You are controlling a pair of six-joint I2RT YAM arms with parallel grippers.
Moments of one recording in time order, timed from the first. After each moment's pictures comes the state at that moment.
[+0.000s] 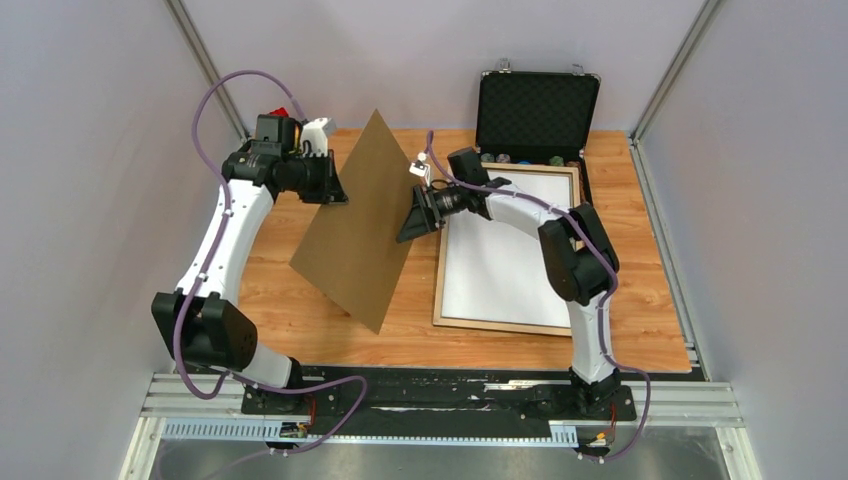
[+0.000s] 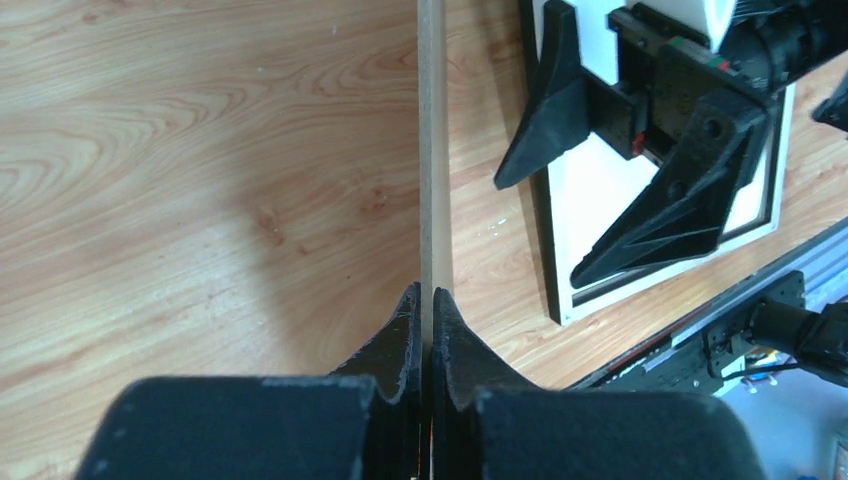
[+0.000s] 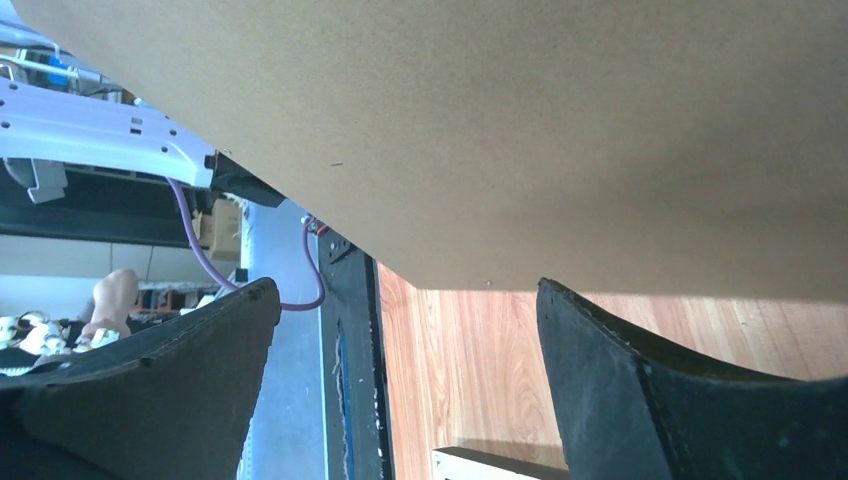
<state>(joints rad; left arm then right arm) -0.12 1.49 1.51 -0.90 0.46 -0.07 0.53 2.13 1.55 -0.16 -1.17 0.31</state>
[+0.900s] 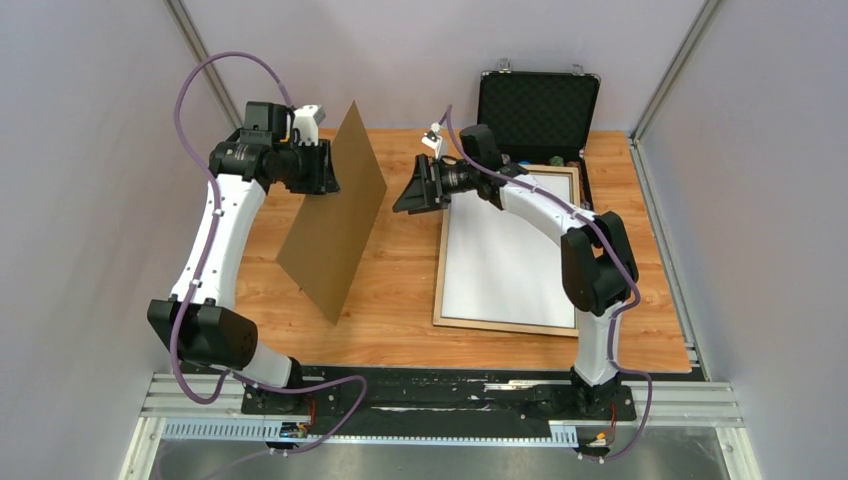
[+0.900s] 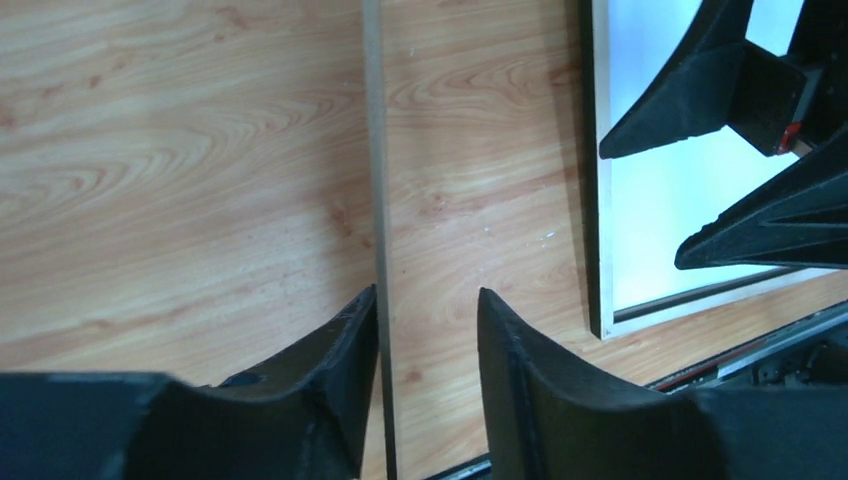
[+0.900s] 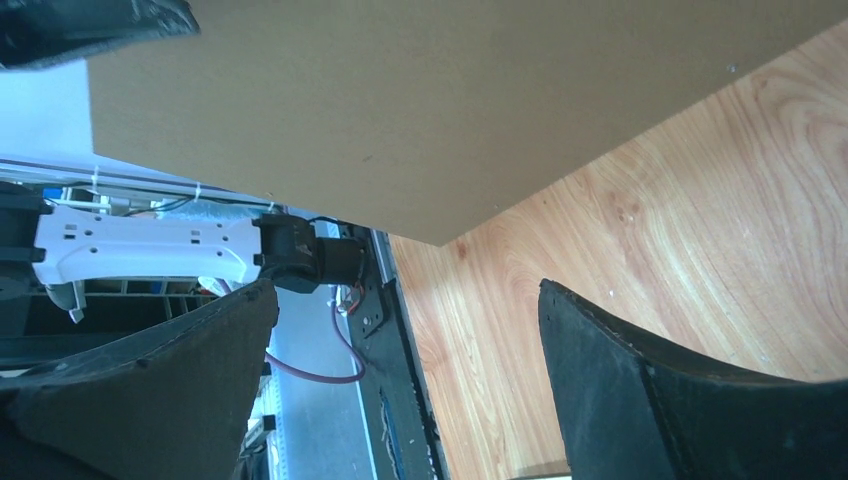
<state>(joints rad) -0.12 1.50 1.68 -1.04 0.29 -0.04 0.51 1.98 1.58 -0.14 -0.98 0.55</state>
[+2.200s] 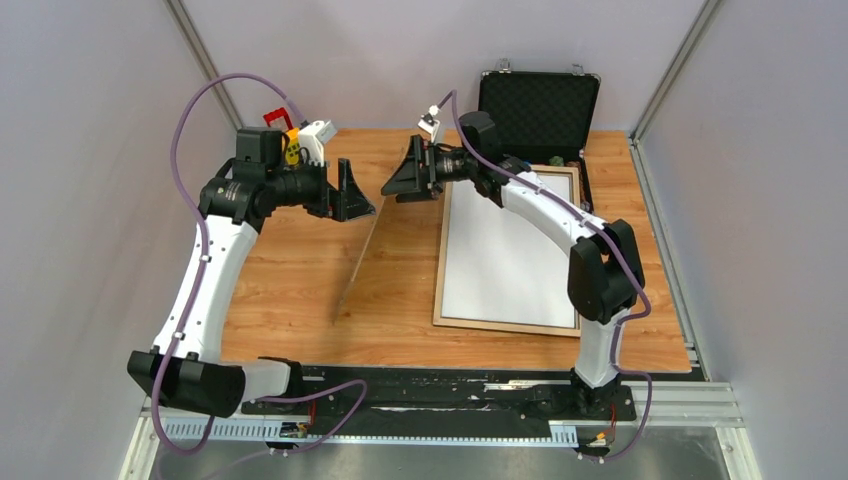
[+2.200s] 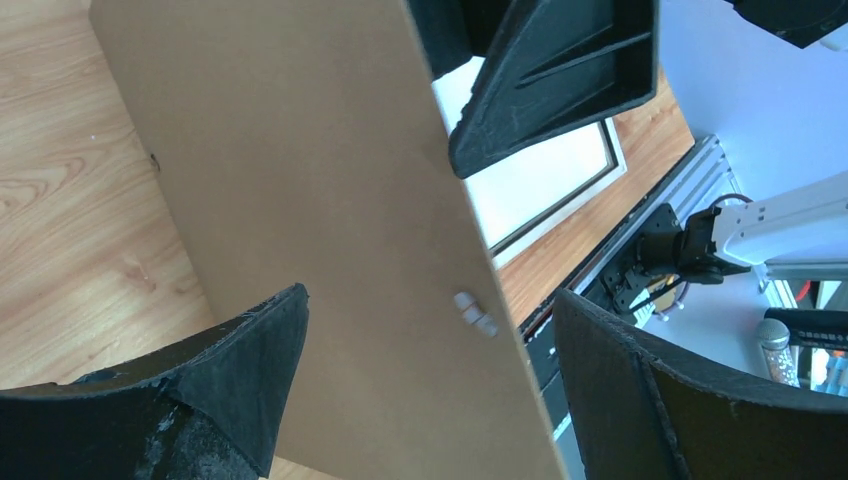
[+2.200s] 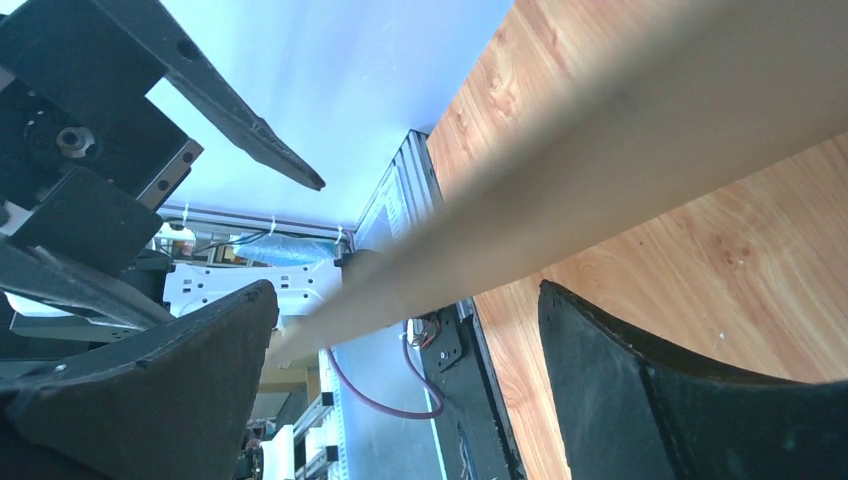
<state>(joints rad) -0.17 1.27 1.47 -0.90 0.70 -0.10 0.54 1.93 1.65 -0.07 -0.95 0.78</state>
